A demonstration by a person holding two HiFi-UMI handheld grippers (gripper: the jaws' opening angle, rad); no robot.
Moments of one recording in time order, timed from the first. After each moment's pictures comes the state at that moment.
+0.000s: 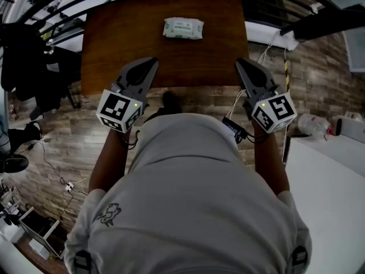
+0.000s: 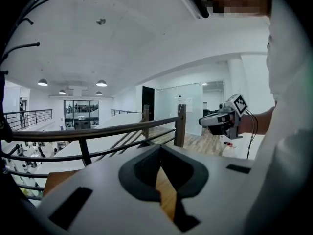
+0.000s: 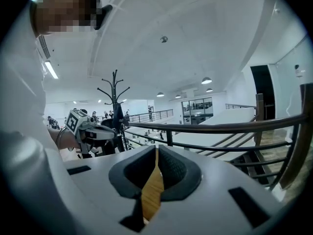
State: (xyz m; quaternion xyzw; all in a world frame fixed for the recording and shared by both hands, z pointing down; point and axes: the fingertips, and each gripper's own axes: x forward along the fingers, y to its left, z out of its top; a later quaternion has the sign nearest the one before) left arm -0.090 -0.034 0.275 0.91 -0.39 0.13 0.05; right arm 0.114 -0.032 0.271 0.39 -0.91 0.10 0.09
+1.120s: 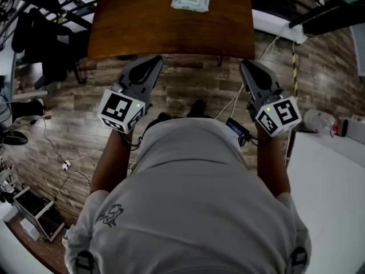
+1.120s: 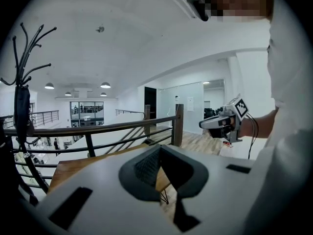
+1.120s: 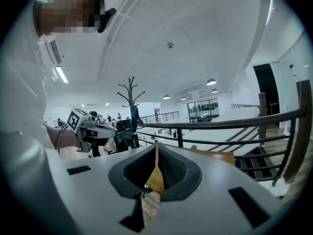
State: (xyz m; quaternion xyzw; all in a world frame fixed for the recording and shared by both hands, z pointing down) left arm -0.066 0.140 0.270 0.90 -0.42 0.13 0.05; right arm 0.136 0.134 0.279 0.36 -0.92 0.10 0.07
